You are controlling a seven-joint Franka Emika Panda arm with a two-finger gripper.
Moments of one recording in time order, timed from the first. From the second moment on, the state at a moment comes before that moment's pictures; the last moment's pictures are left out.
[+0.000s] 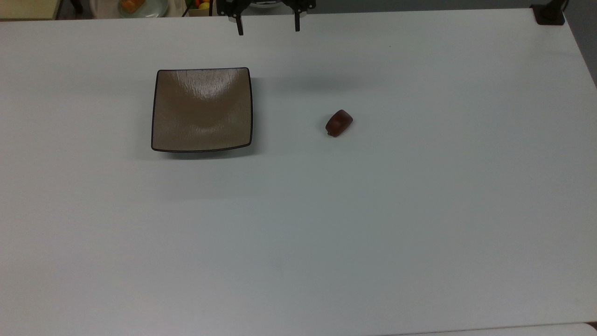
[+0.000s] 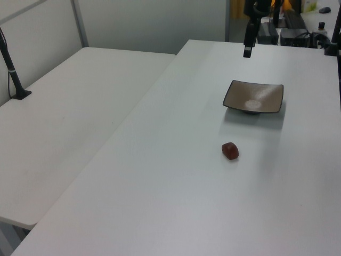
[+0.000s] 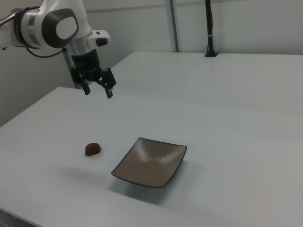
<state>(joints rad) 0.18 -0.03 -0.03 -1.72 0.02 1.78 0.00</state>
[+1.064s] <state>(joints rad) 0.19 -0.03 -0.02 -1.72 0.02 1.78 0.17</state>
